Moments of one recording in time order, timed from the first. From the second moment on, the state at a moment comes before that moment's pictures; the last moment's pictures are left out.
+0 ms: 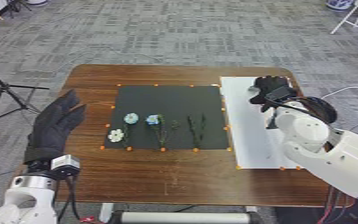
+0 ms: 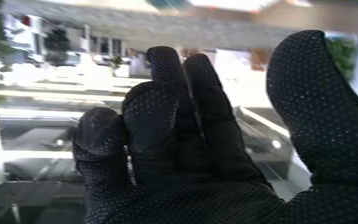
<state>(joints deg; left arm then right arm) 128.1 -45.2 -93.4 -120.3 36.4 16.9 26.7 -49.3 -33.0 22.6 -94.2 -121.9 10.1 35.6</state>
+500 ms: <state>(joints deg) 128.1 -45.2 -93.4 -120.3 36.4 17.0 26.8 -46.5 -35.7 17.0 -87.8 -124.5 12.1 37.2</state>
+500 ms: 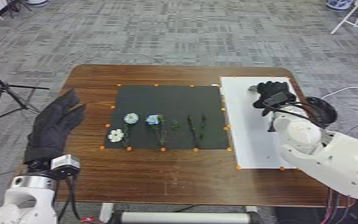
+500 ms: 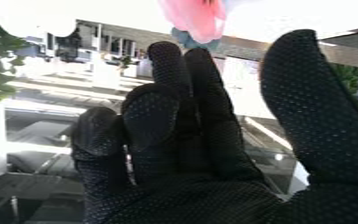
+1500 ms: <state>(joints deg) 127.4 -46.4 -91.3 -118.4 36.7 17.7 25.7 -45.4 -35.9 13.1 -85.9 -125.4 17.7 37.6</state>
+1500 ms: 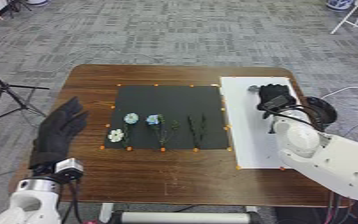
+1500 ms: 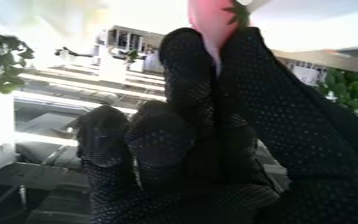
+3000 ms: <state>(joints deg) 123.0 -45.6 -89.6 -117.4 37.3 17.3 25.4 -39.3 -59.1 -0.3 -88.8 -125.8 20.7 35.0</state>
